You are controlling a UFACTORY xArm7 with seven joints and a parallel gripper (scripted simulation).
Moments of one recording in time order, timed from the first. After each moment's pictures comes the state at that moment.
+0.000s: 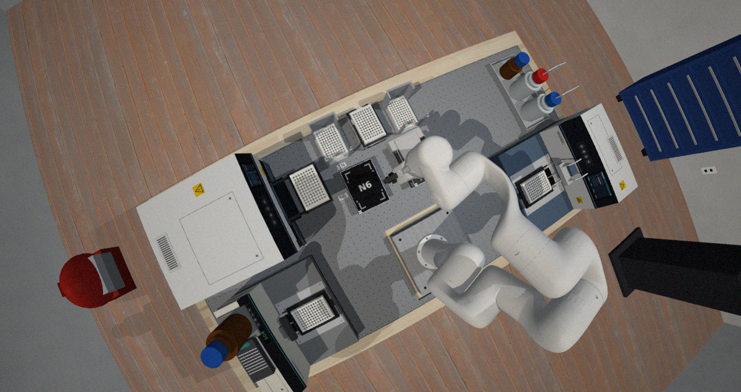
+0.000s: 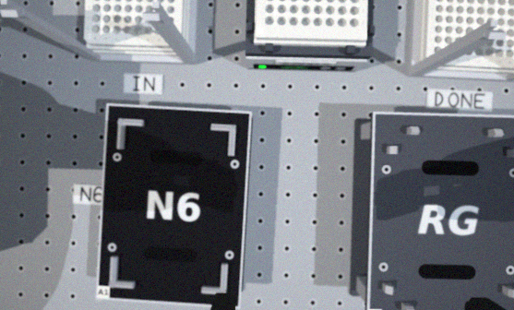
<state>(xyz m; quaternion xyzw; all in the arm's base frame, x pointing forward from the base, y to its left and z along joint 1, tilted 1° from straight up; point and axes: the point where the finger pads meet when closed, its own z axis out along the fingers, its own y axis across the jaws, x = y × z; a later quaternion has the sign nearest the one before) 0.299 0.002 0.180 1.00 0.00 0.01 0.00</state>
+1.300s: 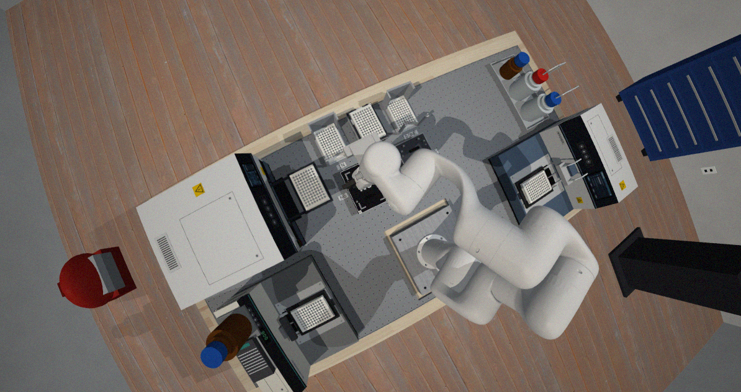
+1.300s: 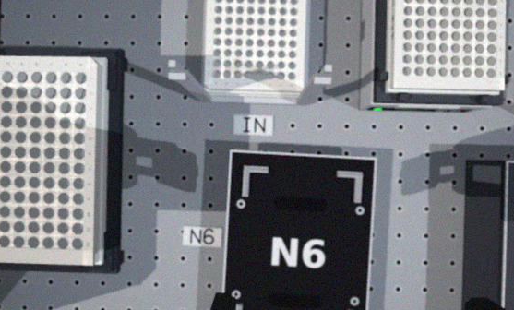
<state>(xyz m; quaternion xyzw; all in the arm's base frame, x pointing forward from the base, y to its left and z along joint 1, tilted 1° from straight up) 0.336 0.105 0.180 1.00 -0.01 0.01 0.00</state>
